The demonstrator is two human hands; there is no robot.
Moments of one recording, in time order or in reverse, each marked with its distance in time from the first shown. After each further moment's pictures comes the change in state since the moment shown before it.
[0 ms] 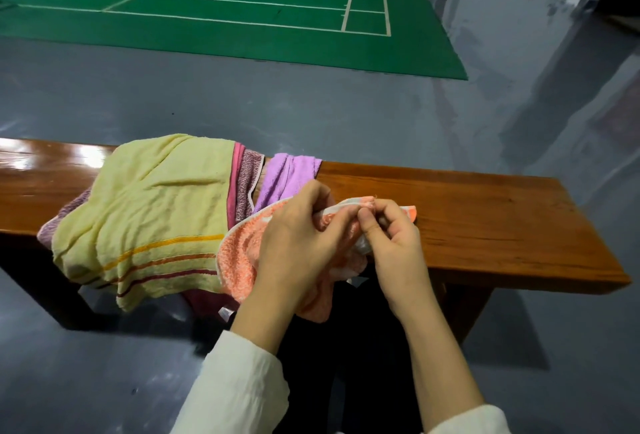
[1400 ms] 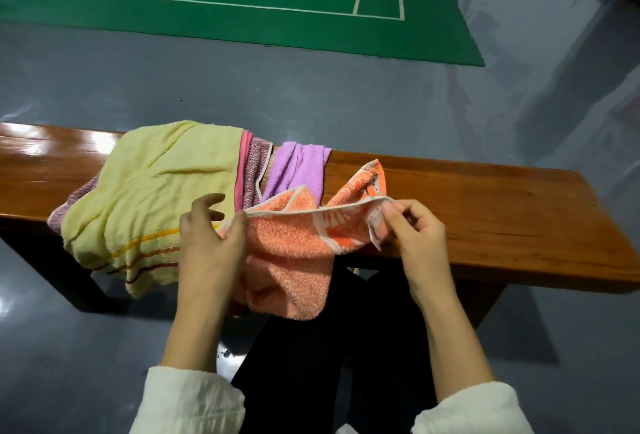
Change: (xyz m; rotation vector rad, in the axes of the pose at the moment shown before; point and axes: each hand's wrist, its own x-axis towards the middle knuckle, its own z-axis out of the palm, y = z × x) left_hand -0.011 -0.067 -0.059 0.080 0.187 -0.459; right_hand 0.019 0.028 -0.025 -0.182 0.116 0.106
